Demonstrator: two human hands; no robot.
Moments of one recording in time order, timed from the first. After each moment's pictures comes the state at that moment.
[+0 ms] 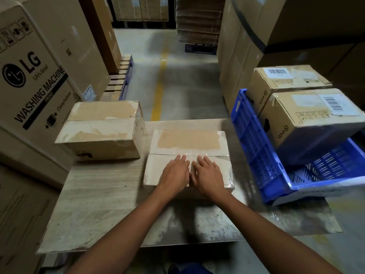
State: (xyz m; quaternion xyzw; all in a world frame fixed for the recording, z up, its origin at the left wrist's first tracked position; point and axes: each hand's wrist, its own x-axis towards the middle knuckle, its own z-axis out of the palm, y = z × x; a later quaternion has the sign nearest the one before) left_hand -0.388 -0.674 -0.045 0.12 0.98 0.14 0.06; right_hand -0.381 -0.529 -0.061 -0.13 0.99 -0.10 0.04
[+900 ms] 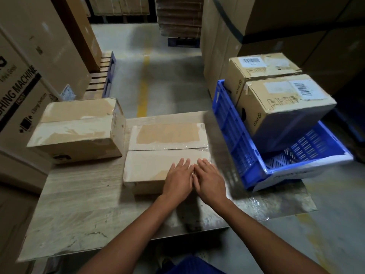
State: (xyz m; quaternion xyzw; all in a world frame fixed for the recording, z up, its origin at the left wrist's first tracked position) left_hand -0.347 -0.604 -0.052 0.18 0.97 0.14 0.07; right_hand -0.326 -0.466 -0.074 -0.07 0.98 -0.18 -0.03
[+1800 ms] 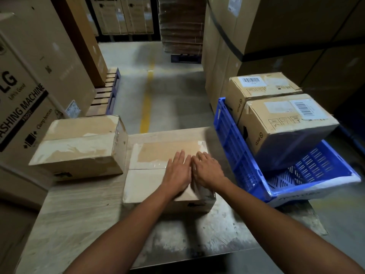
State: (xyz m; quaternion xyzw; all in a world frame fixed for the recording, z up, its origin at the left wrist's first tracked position) left_hand -0.438 -0.603 -0.051 0.14 0.98 0.12 0.08; right_hand -0.437 -0.460 -0.034 -0.12 0.99 -0.06 0.10
